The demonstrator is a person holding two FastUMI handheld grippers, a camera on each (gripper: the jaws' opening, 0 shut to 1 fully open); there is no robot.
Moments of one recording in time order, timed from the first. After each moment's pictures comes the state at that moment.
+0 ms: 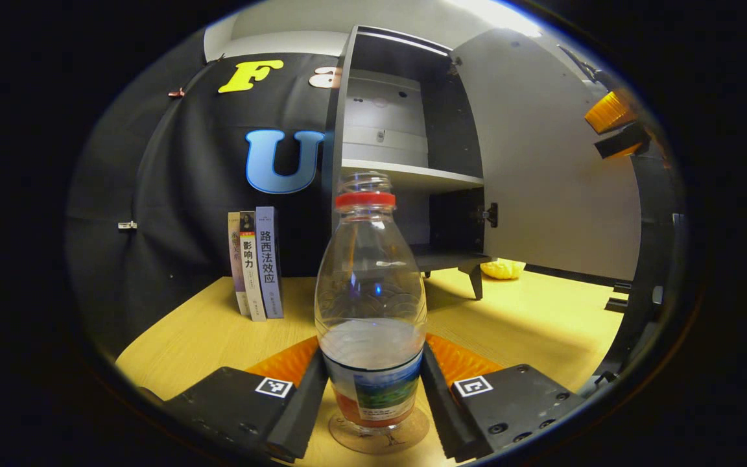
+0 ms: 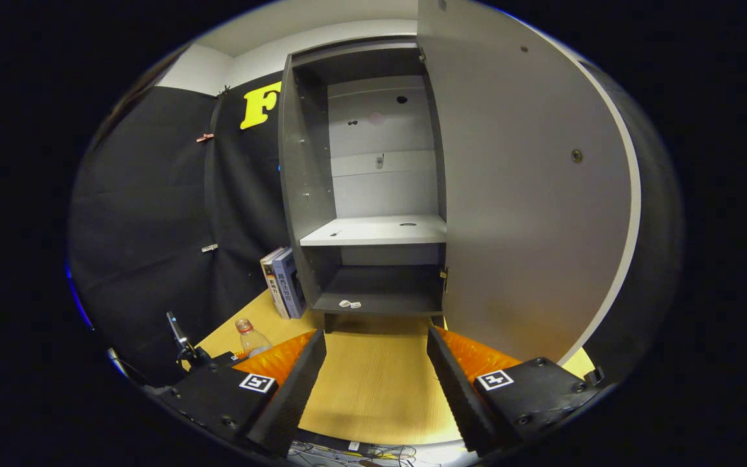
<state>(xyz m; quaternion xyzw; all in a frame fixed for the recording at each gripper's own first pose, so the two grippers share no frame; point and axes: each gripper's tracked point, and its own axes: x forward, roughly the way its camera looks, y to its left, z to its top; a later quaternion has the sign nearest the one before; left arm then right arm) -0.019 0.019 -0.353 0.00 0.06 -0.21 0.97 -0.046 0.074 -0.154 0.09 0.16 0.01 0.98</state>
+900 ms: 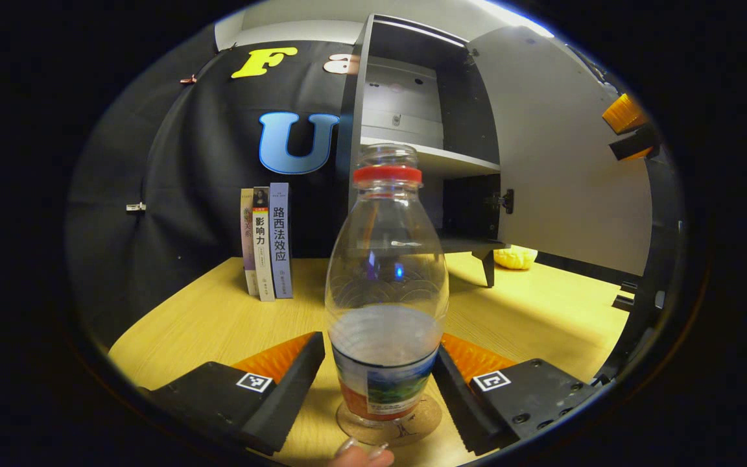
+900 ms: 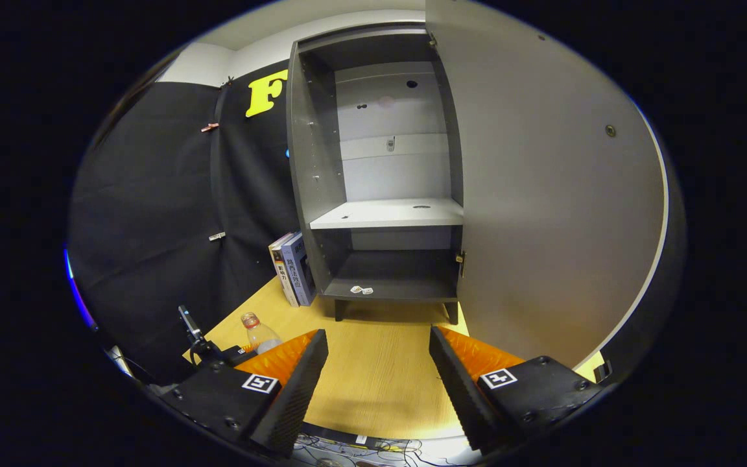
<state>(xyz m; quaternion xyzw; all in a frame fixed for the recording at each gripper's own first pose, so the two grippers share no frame) -0.015 0.033 -0.368 -0.01 0.09 -0.19 0.98 -0.042 0.100 -0.172 0.09 0.19 0.03 0.98</state>
